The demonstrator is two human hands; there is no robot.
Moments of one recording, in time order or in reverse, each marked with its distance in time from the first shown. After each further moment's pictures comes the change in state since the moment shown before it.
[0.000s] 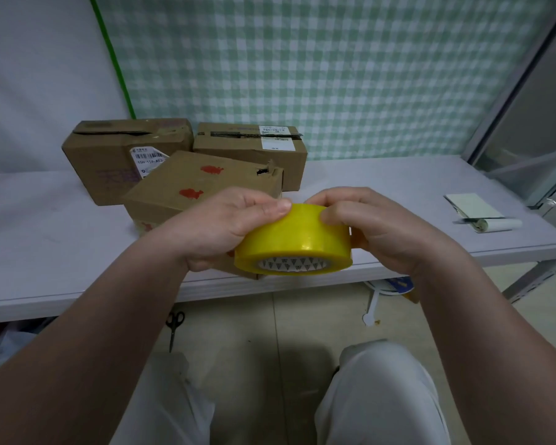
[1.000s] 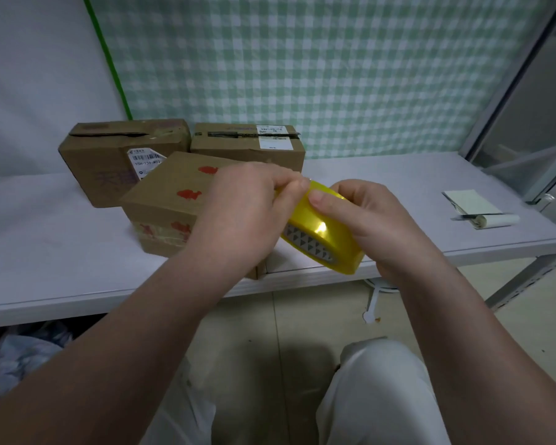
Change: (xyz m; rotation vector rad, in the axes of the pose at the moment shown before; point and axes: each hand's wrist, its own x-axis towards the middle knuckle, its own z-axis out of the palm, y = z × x) left_hand 0.001 0.017 0.032 0.721 0.627 0.455; right_hand -0.004 0.001 0.017 -0.111 0.420 -0.051
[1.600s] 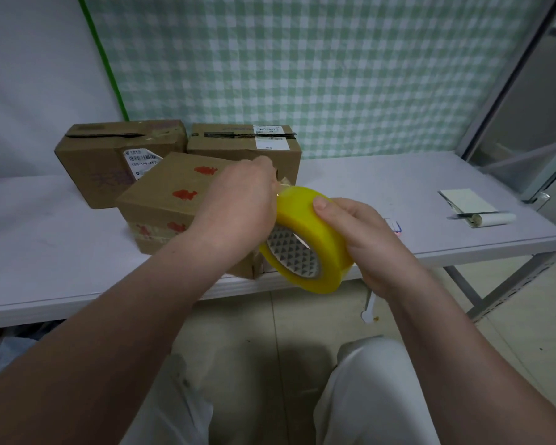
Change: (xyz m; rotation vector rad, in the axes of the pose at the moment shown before) left_hand 0.020 -0.011 0.012 0.398 -0.112 -0.130; right_hand -0.008 0.019 0.002 0.197 -0.093 0.096
